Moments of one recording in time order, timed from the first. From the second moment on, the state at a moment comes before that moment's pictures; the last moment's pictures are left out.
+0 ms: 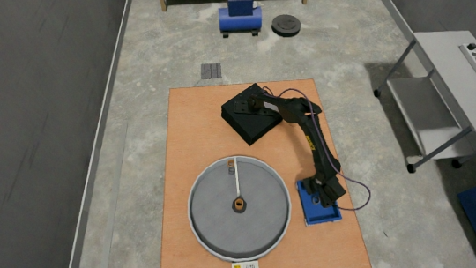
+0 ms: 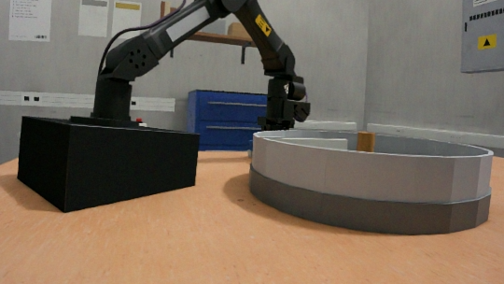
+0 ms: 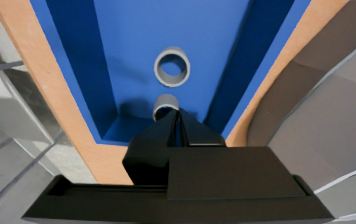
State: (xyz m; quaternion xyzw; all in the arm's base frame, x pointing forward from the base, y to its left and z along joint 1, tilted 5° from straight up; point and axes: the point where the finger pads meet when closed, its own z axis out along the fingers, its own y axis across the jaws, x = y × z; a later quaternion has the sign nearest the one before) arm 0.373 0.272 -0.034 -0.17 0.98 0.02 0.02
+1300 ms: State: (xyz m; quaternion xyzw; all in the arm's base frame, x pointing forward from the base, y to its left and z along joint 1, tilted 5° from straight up) arm 0.377 0.275 -0.030 -0.17 0.98 0.02 0.03
